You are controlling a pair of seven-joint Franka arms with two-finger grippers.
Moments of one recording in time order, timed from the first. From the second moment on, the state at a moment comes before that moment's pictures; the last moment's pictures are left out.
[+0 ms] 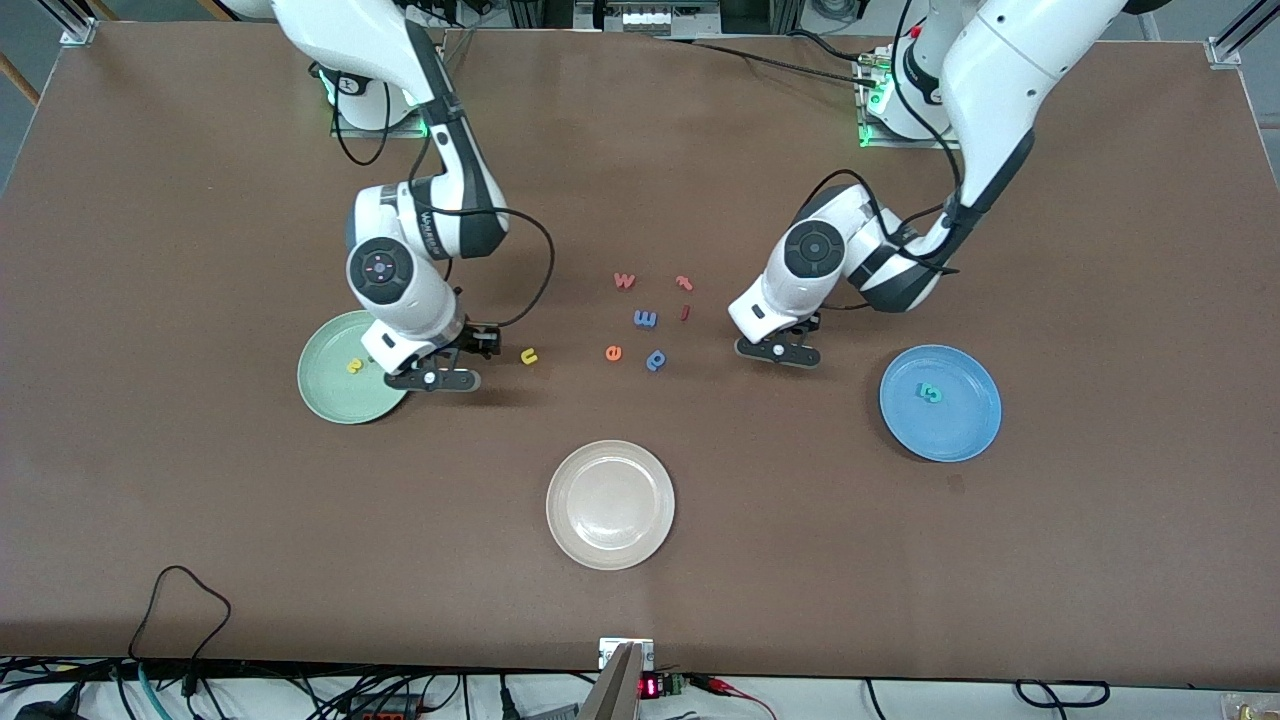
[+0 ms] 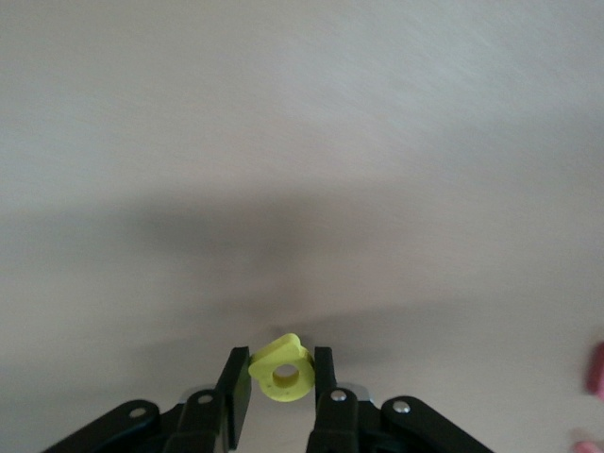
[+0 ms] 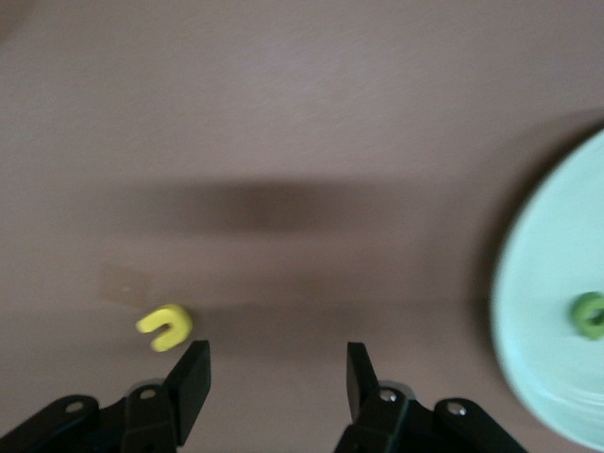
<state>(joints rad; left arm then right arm) 0.04 0.55 -0.58 -2.01 0.40 2.30 -0.61 0.97 0.55 -0.54 -1.92 0.43 2.30 0.22</state>
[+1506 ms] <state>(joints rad) 0.32 0.43 -0.60 -1.30 0.35 1.45 -0.10 1.04 0.72 -0.52 -1.81 0.53 2.33 0.27</state>
